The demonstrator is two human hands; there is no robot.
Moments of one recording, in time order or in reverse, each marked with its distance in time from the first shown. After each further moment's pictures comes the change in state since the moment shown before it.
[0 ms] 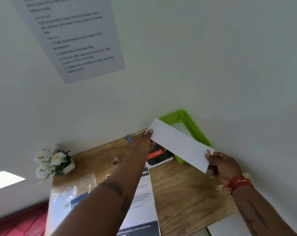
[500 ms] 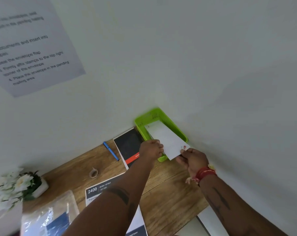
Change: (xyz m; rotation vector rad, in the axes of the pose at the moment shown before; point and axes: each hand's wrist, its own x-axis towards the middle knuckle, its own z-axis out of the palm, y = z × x) left_hand -0.034 -0.038 0.094 0.135 -0.328 -0.147; right_hand 0.020 0.022 0.021 0.243 0.161 0.107
